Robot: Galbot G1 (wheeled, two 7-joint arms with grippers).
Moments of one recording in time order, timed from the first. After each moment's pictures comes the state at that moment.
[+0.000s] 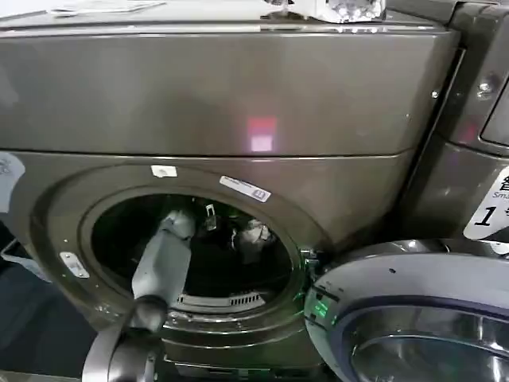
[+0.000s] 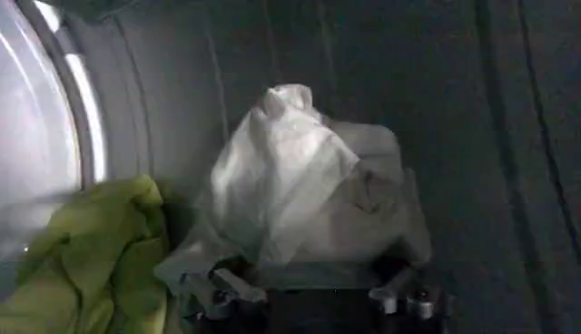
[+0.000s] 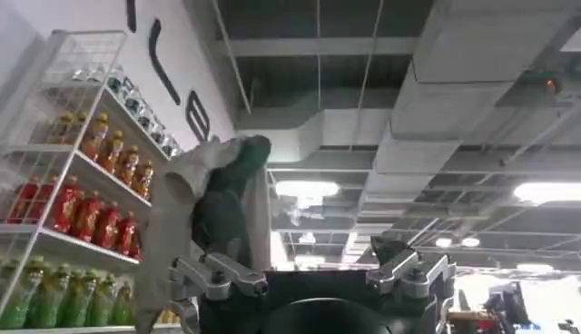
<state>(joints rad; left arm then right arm) 0.25 -1.51 -0.57 -0.65 0.93 -0.27 1.13 -1.68 1.09 2.37 1.67 0.53 -0.07 0.02</state>
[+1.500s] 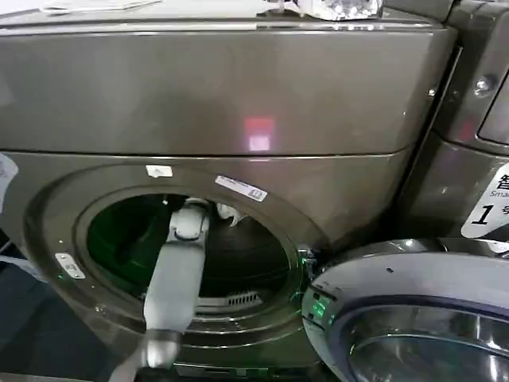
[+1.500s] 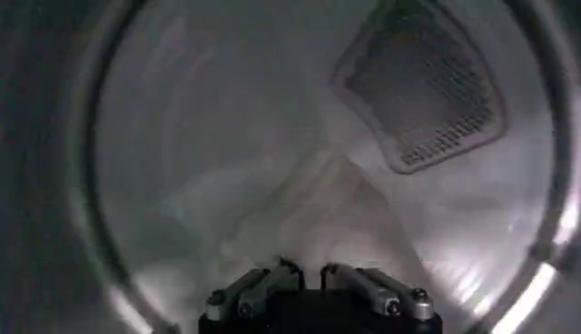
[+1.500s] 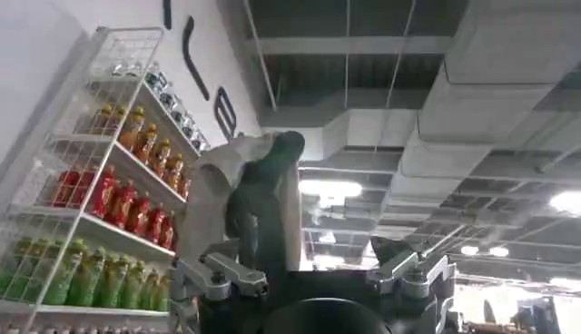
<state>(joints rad) 0.42 -1.61 -0.52 -1.15 0.11 0.25 -0.05 -1.67 1.11 2.32 1.69 0.49 -0.05 -0.02</state>
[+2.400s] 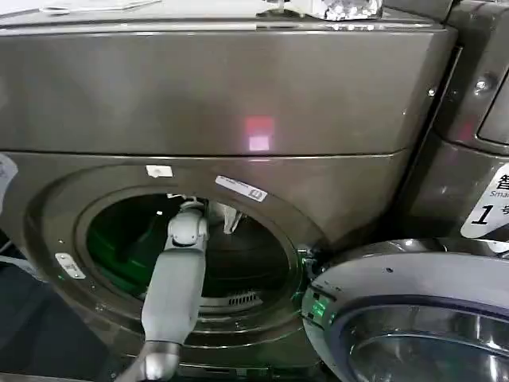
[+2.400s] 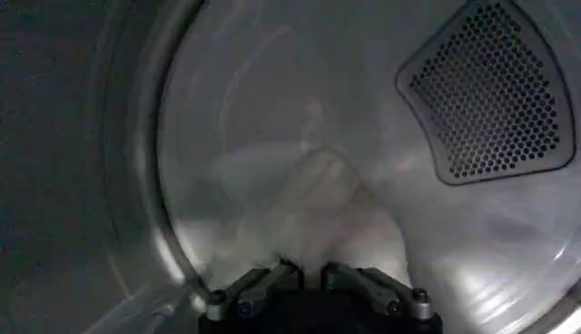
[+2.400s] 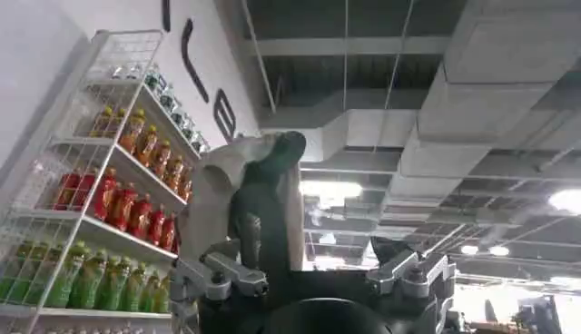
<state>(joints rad) 0.45 -1.60 -0.52 -1.20 0.00 0.29 -0.12 -1.66 1.11 2.31 1.70 0.49 -0.05 0.00</state>
